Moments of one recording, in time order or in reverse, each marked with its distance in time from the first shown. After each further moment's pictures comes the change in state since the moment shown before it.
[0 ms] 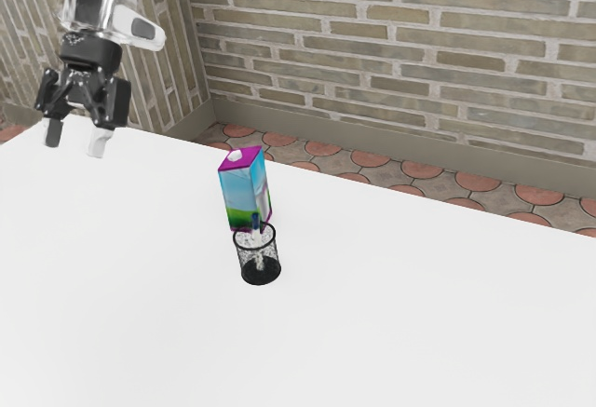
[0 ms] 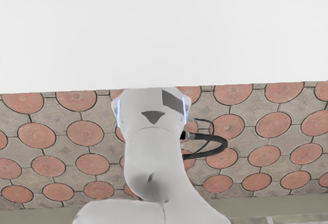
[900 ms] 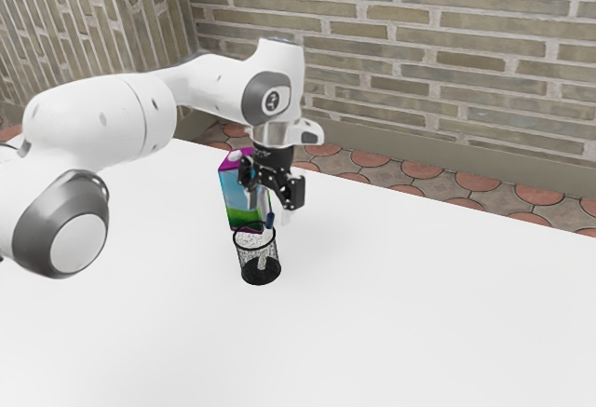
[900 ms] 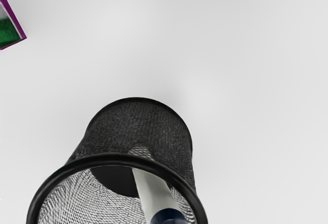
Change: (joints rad) arm -0.001 0.636 -0.090 0.178 -0.036 0.842 0.061
